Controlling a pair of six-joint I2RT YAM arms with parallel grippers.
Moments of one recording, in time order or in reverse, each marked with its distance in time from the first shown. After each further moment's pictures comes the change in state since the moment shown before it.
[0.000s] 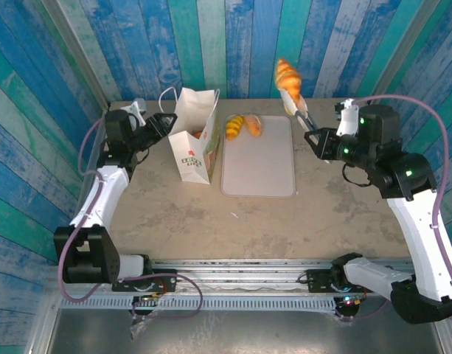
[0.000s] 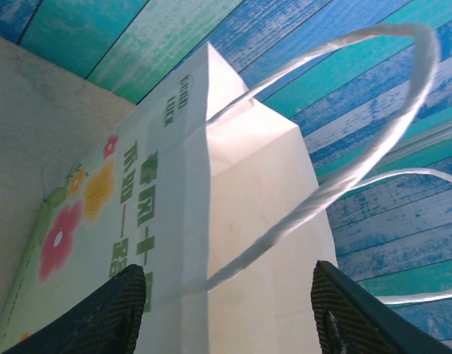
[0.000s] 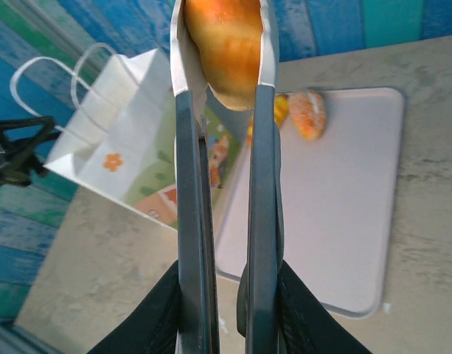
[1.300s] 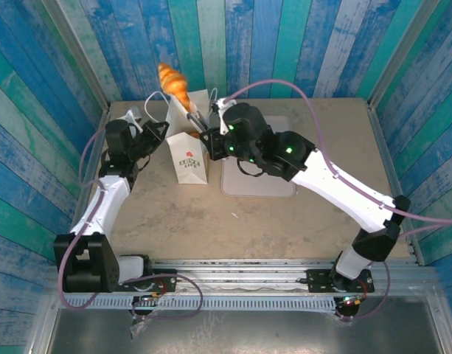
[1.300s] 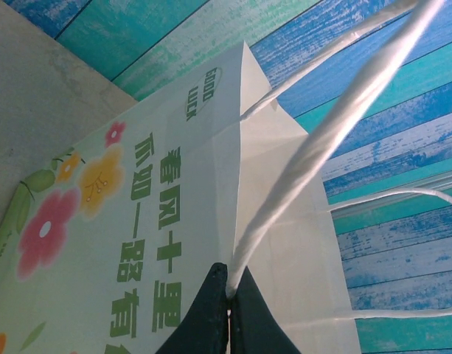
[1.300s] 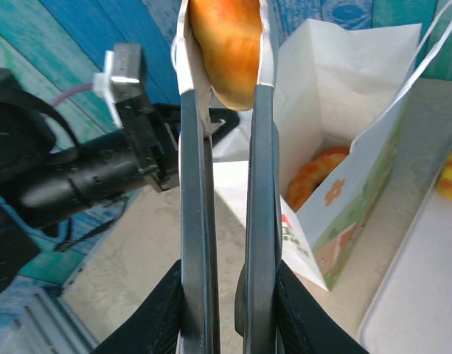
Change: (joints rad) left arm 0.000 -0.072 -0.123 0.097 -0.101 -0.156; right arm 0.665 0.579 0.374 0.249 0.404 0.082
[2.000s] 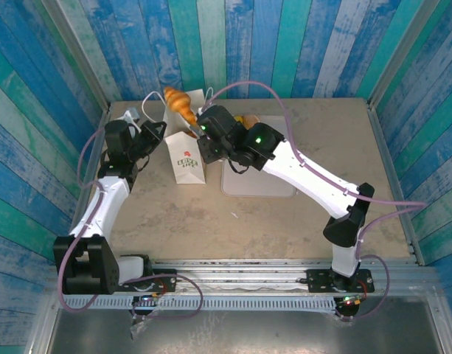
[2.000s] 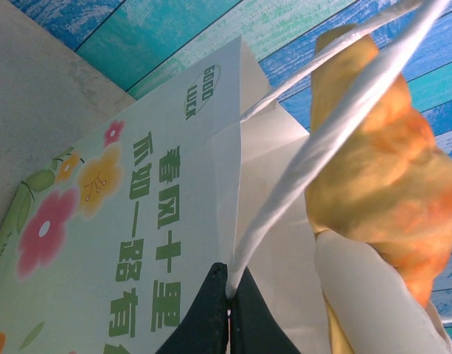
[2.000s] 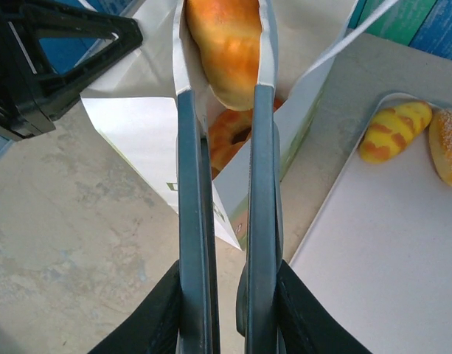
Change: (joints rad) left arm 0.000 -0.010 0.000 -0.017 -0.044 -0.002; right arm 0.001 0.220 0.216 -0.265 0.113 -0.110
